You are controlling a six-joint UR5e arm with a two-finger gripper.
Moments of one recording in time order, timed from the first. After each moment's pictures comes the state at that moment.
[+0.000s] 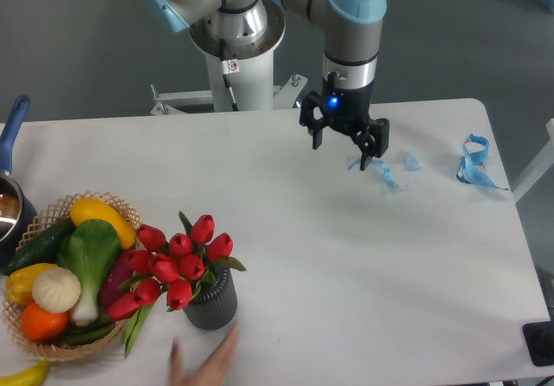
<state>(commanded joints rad) 2.69 -1.57 -2.00 -0.90 1.22 1.26</state>
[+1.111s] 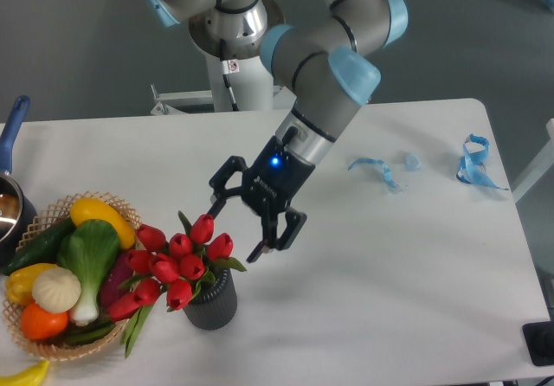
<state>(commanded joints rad) 2.54 -1.89 -1.81 -0.72 0.57 1.20</state>
